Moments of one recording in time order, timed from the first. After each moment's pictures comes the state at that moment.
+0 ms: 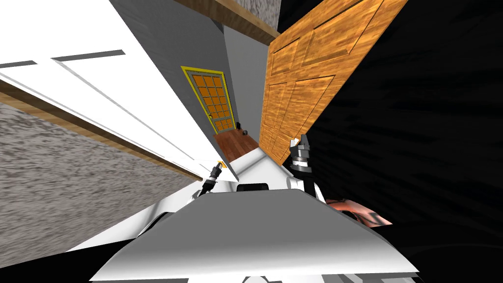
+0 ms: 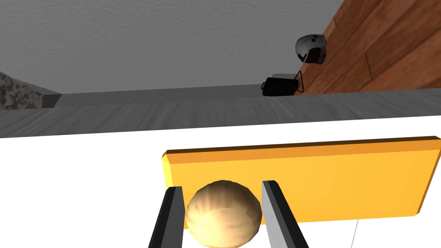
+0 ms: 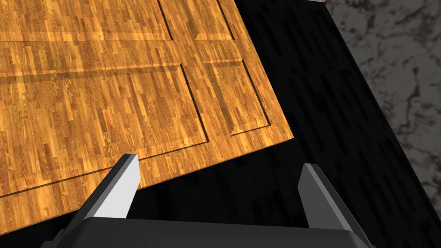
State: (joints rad) arm -0.03 0.38 -0.11 -0.51 -0.04 -1.10 0.41
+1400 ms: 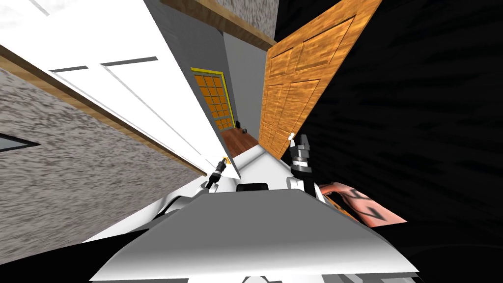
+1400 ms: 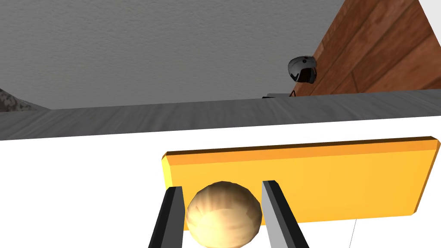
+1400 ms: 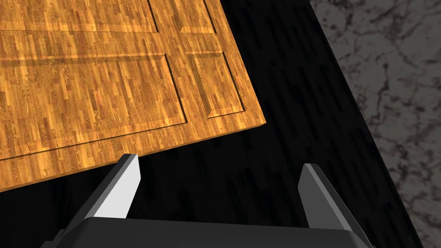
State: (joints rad) arm -0.20 0.34 -0.15 -0.38 -0.06 -1.07 0.40
